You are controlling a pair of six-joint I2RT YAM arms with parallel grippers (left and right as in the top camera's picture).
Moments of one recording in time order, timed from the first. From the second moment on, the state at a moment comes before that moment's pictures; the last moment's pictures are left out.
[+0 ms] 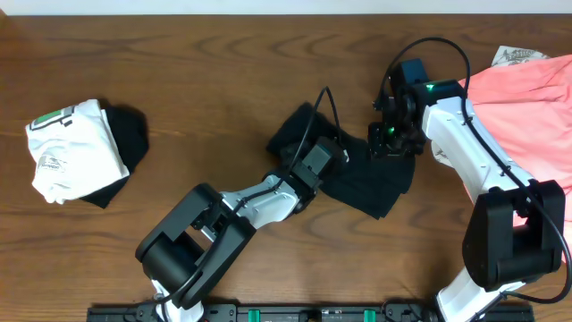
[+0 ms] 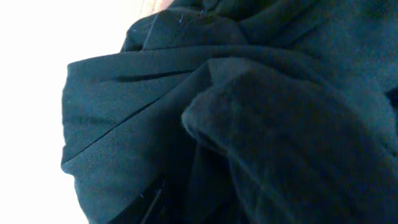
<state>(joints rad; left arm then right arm) -0.77 1.90 0.94 0.04 -0.48 0.61 0.21 1.83 1.39 -1.06 -0.21 0.17</state>
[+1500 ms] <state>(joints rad) -0.29 1.67 0.94 0.04 0.50 0.06 0.21 1.83 1.39 -1.05 -0.21 0.17</state>
